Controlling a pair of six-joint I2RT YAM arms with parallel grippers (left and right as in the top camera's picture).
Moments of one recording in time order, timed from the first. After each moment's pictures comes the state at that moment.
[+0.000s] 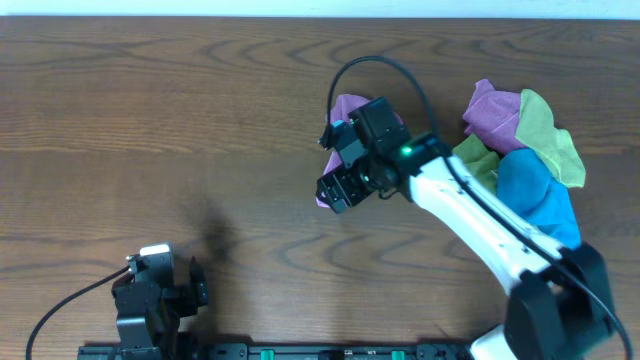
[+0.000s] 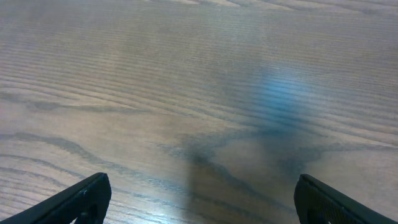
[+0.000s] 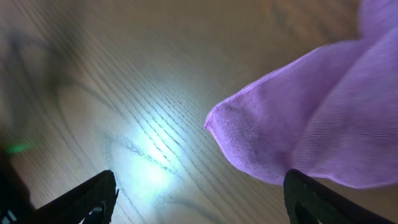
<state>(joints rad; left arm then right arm) 0.05 0.01 0.31 -0.99 -0.13 -0.01 0.55 1.69 1.24 -0.73 -0.32 -0.03</state>
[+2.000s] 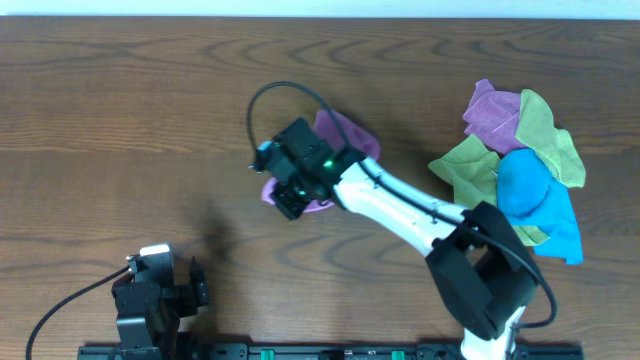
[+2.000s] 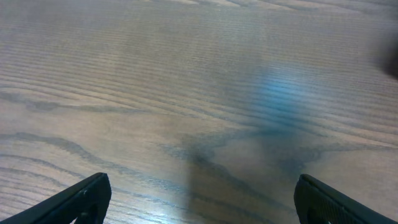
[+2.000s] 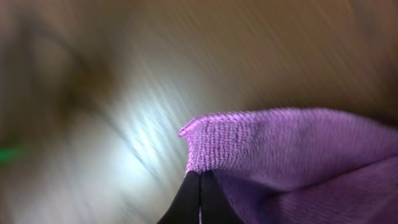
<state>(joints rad) 0.05 0.01 0.31 -0.99 -0.13 -0.01 0.79 1.96 1.38 -0.54 -0.32 -0.06</state>
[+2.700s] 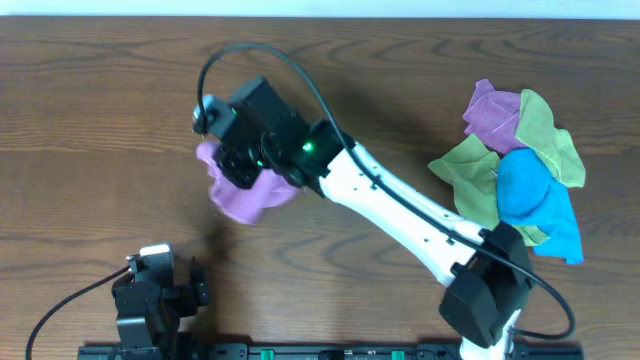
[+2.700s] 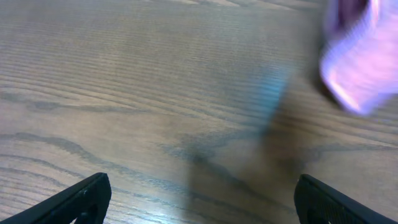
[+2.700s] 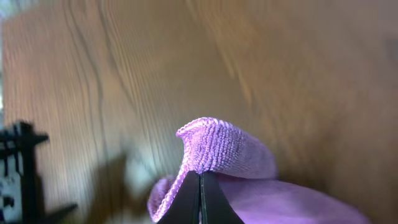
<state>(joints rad) 0.05 0.01 0.31 -0.99 -0.13 -0.01 0.86 1.96 1.80 -0.59 -0.33 -0.06</state>
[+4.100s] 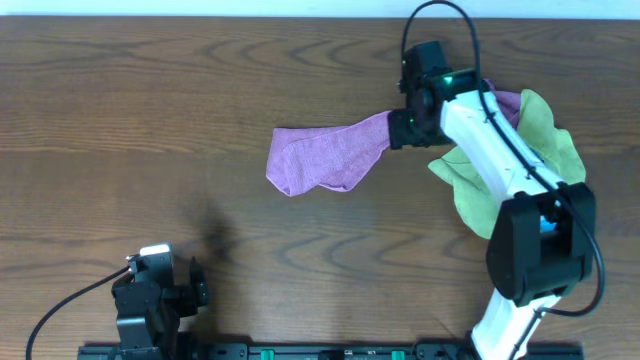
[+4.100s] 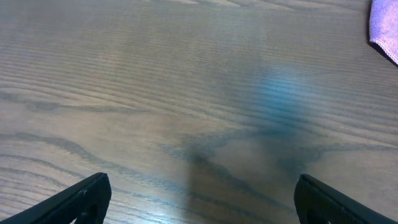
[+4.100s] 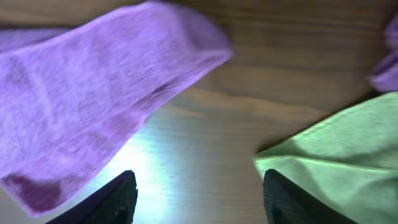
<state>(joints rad) 0.05 0.01 0.31 -0.99 -0.13 -0.01 0.25 1.96 1.58 -0.96 0.05 0.18</state>
